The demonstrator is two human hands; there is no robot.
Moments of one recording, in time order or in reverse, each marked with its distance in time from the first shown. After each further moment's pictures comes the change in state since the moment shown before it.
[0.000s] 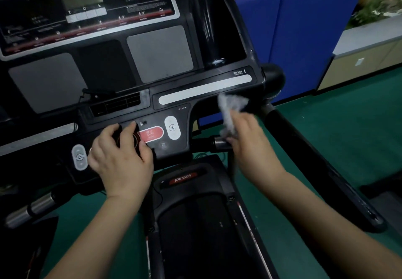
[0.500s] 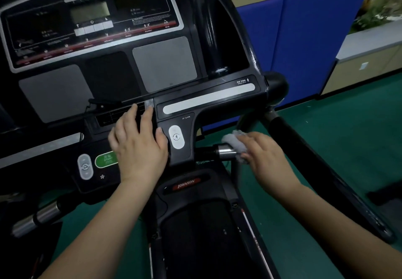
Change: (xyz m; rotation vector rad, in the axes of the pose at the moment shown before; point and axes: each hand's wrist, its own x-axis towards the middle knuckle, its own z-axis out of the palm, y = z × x) left_hand 0.036 0.027 0.011 0.048 -0.089 0.120; right_hand -0.002 0.059 0.010 -0.280 0.006 -0.138
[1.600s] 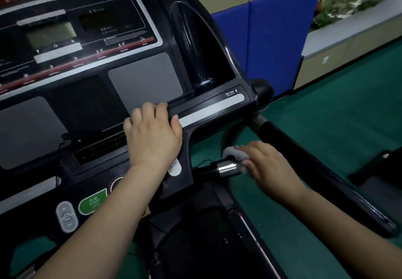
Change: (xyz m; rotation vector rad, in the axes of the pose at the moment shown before) left_hand 0.072 0.043 0.017 0.012 -0.088 0.226; right_hand 0.007 0.000 -0.006 0.009 0.071 0.064
